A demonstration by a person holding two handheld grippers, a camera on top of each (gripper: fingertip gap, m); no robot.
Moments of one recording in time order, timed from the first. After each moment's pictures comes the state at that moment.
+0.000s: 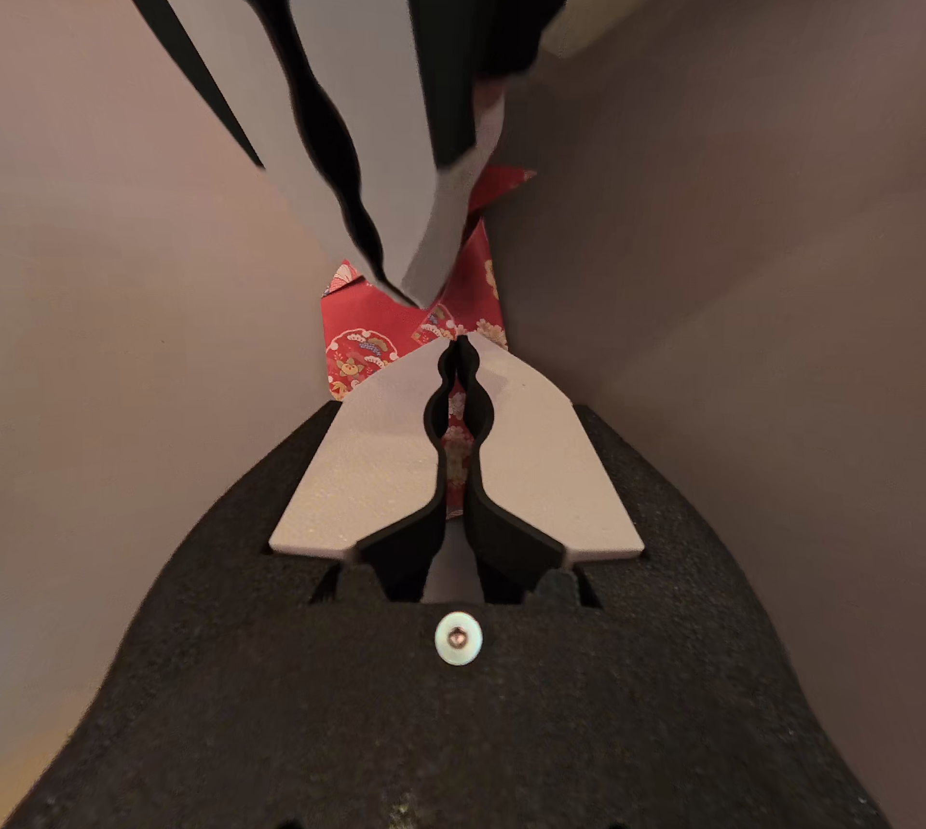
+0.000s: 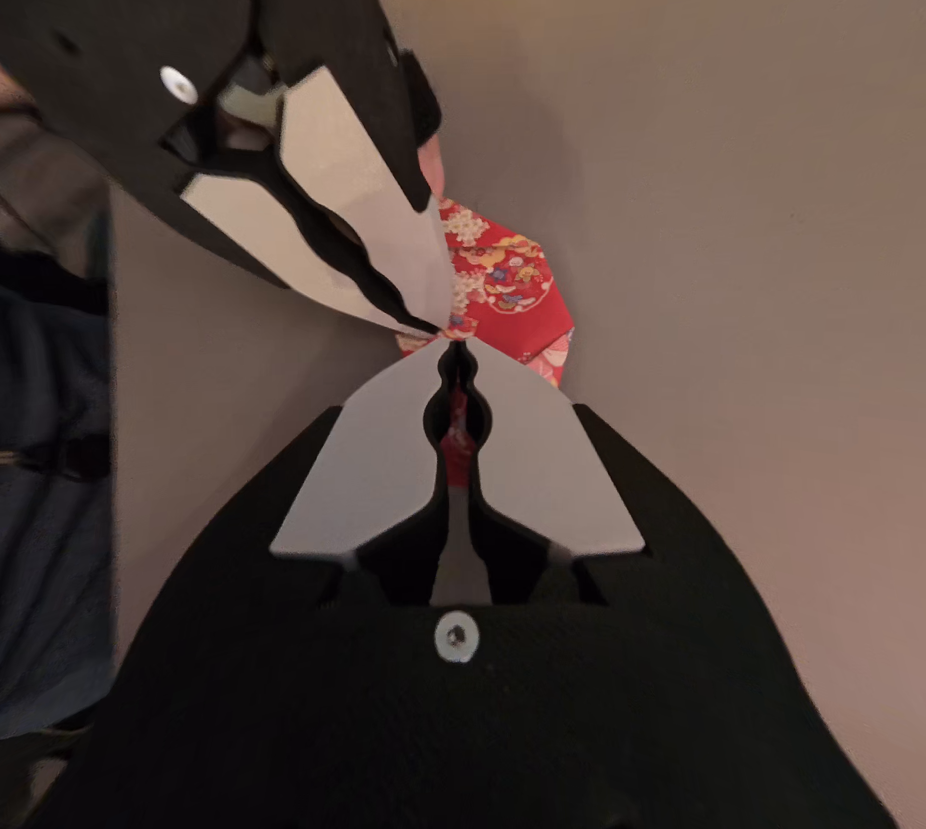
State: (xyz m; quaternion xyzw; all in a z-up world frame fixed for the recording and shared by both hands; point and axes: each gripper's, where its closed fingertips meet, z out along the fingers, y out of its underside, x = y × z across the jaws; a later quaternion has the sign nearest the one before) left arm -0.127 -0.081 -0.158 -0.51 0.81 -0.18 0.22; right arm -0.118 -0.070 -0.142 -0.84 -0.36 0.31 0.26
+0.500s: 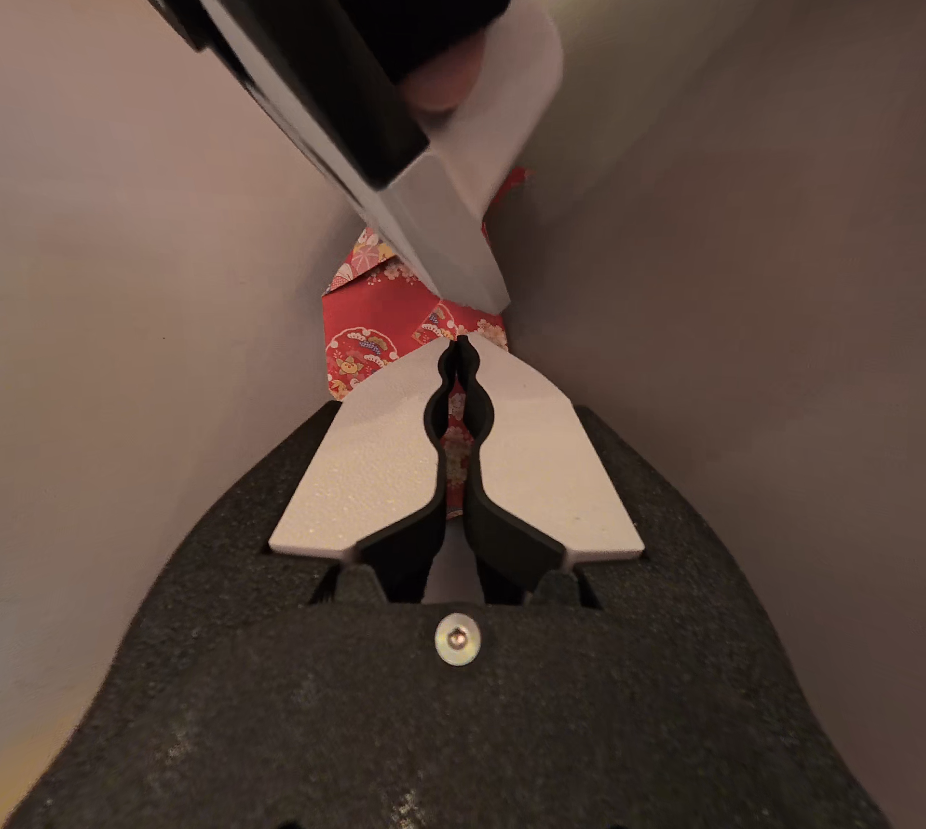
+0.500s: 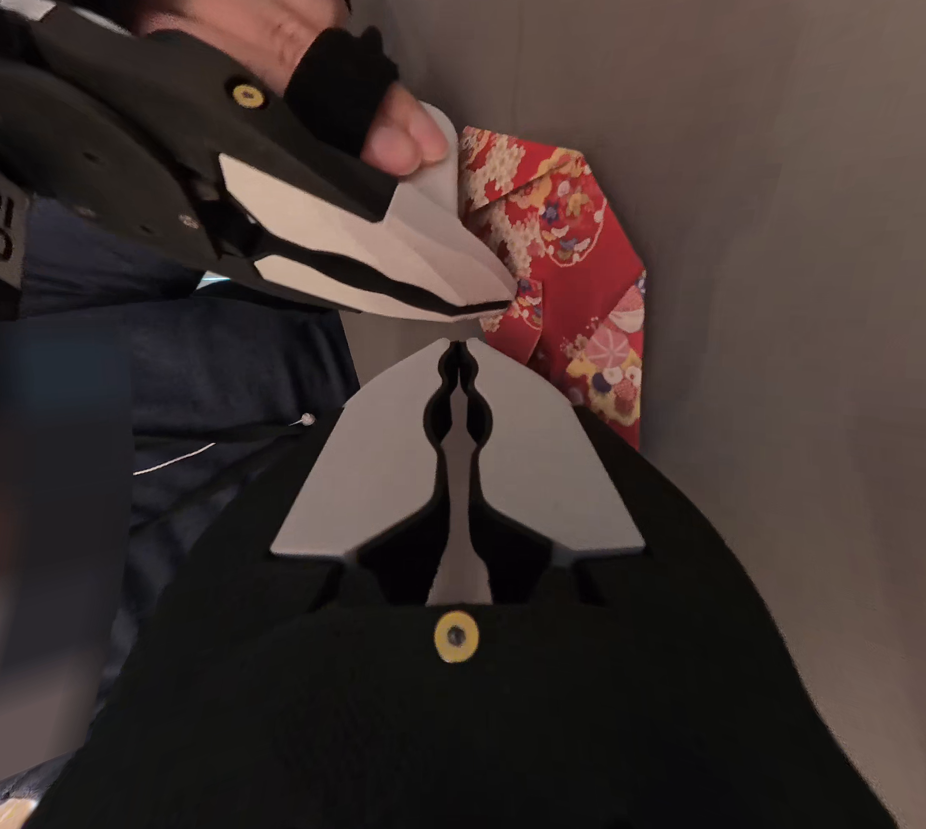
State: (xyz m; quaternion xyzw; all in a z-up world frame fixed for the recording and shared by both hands) left arm -0.127 -0.081 -0.158 -0.51 0.80 -0.19 0.23; right arm -0.134 -0.095 -0.140 -0.85 -0.19 0.48 -0.02
